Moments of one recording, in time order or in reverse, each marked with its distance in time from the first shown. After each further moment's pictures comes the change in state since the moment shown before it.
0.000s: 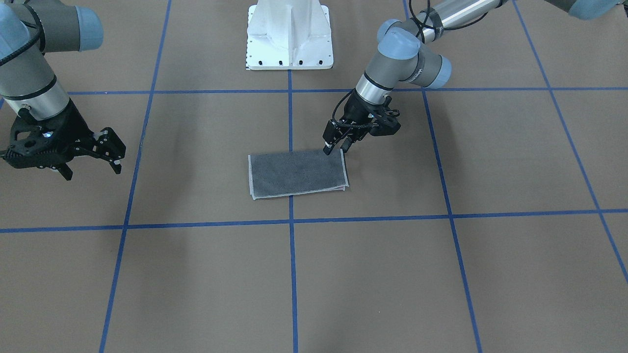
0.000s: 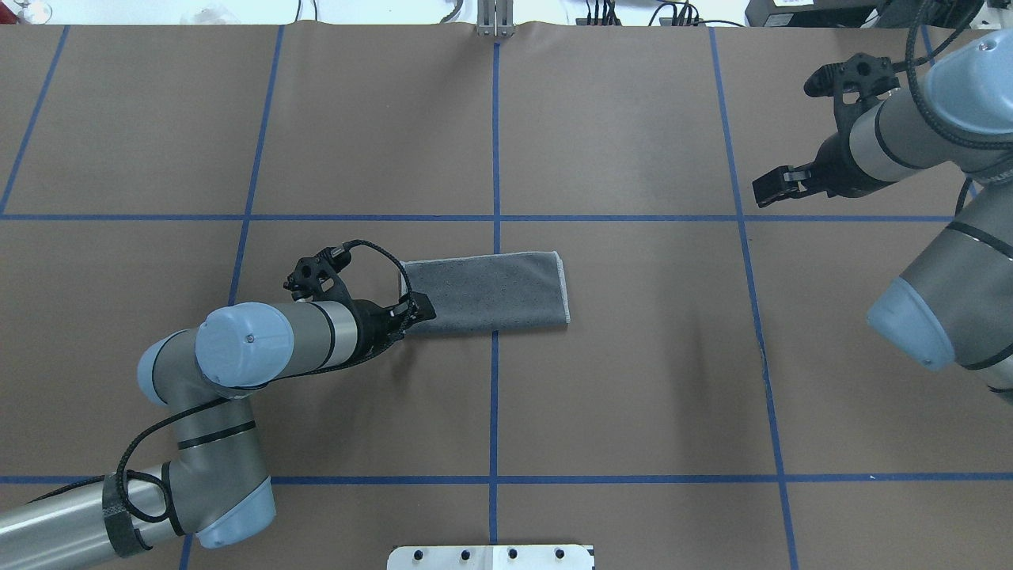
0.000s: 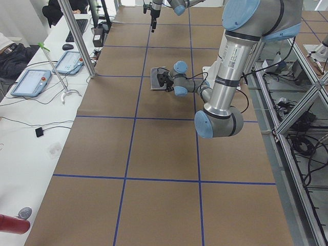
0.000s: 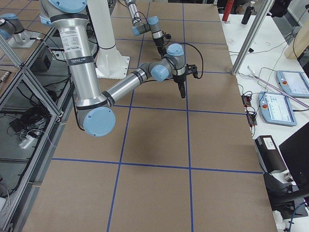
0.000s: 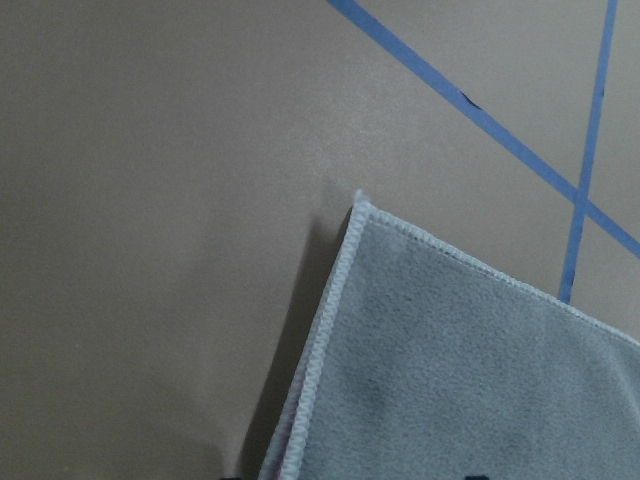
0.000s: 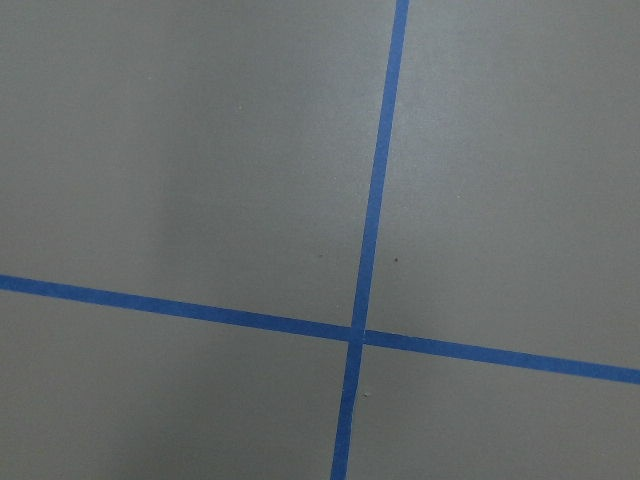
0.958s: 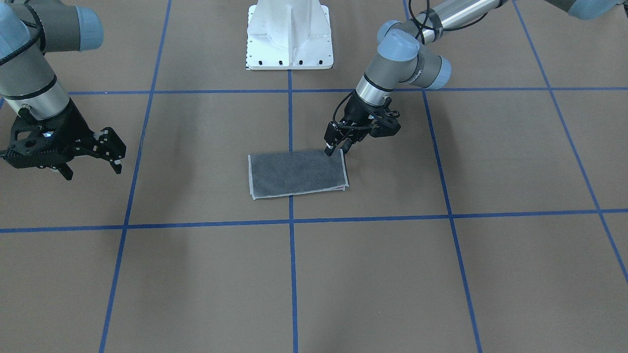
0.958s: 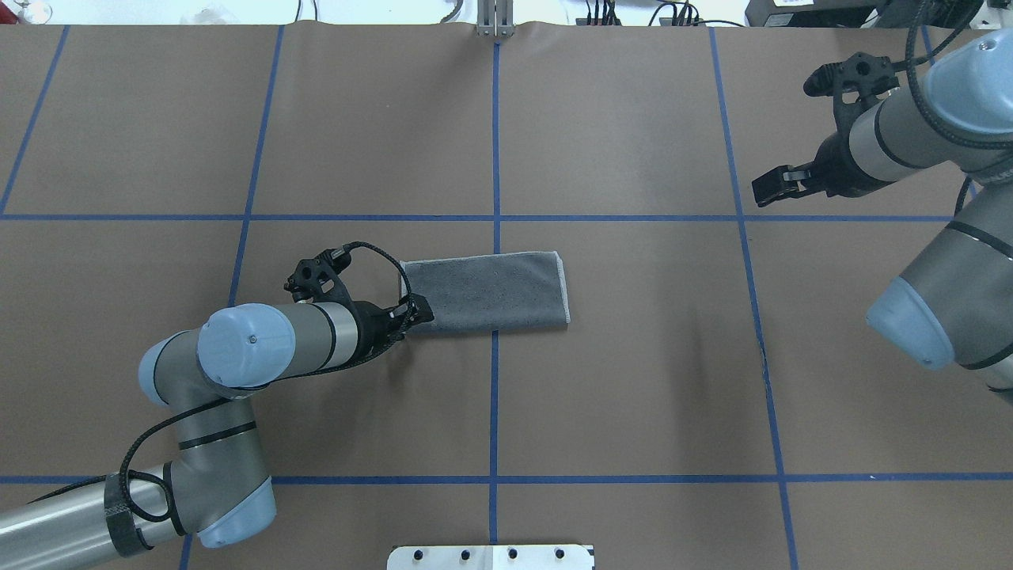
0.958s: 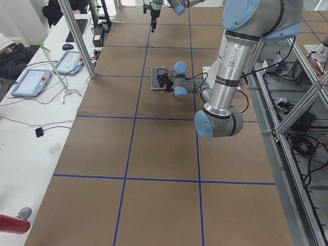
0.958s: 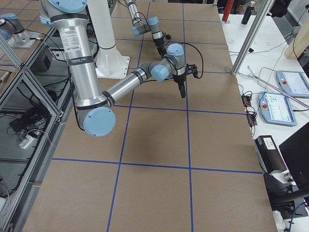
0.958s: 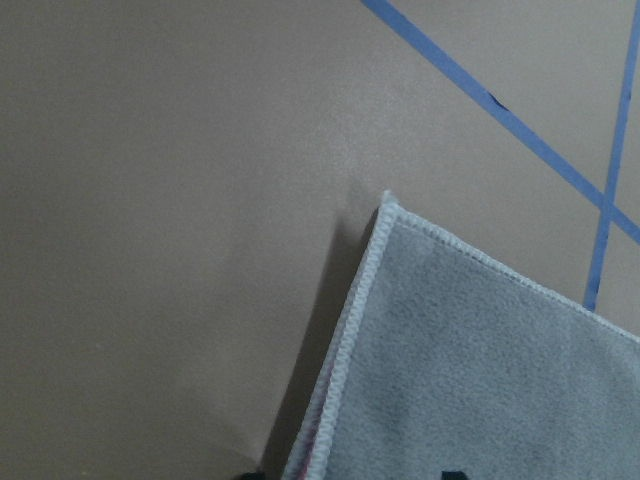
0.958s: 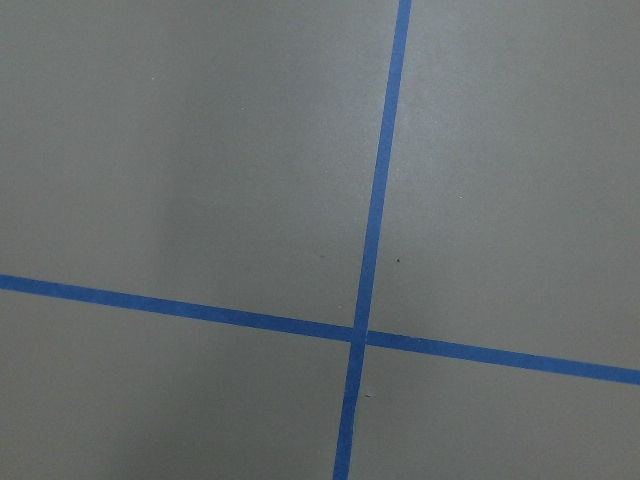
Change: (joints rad) left arm 0.002 -0.002 0.010 0.000 -0.001 -0.002; right arm 0.000 0.001 -0.001 0.000 0.000 -0.001
